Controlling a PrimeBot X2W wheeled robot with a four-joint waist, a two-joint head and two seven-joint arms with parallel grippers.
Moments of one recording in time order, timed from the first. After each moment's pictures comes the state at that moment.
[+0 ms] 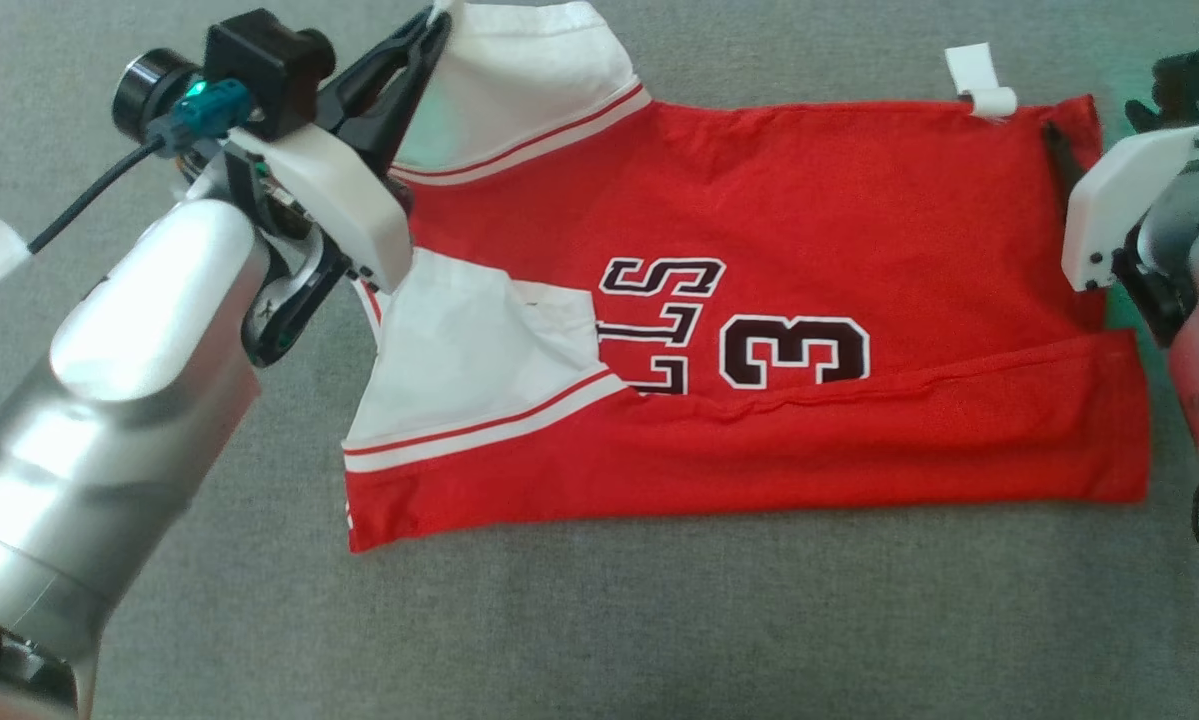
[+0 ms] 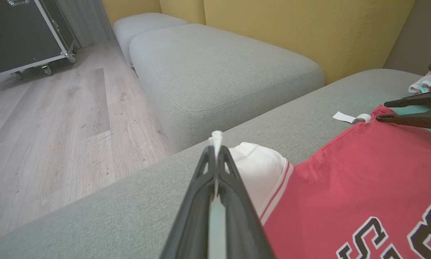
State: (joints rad) left arm -1.00 0.39 -0.86 0.52 -0.67 -0.12 0.02; right arm -0.96 -0.34 0.33 1.10 0.19 0.13 0.13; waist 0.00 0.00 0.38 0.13
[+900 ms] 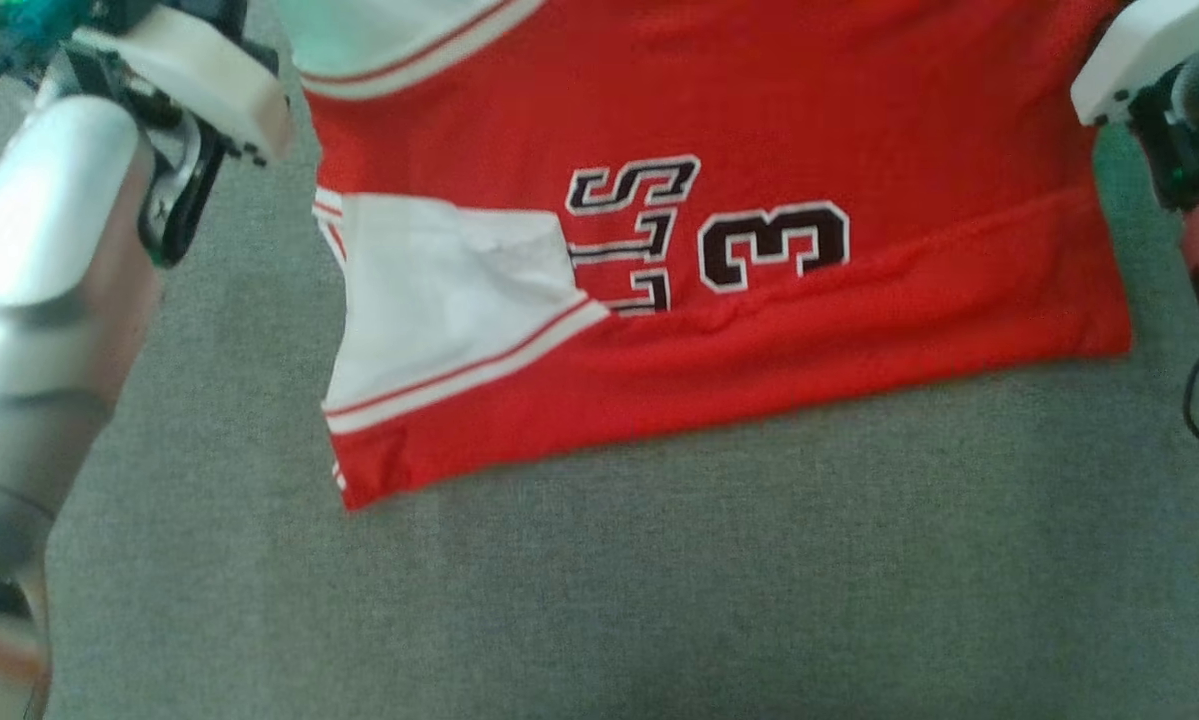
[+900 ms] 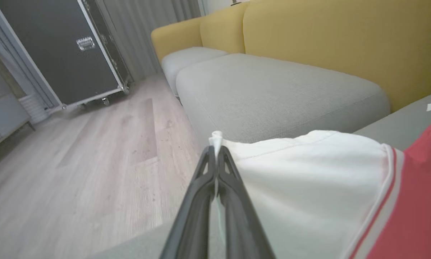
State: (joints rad) left arm -1.14 0.40 -0.81 0.72 -0.61 -0.03 -0.14; right arm -1.16 -0.33 0.46 1.11 0.47 0.13 -0.11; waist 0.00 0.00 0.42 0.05
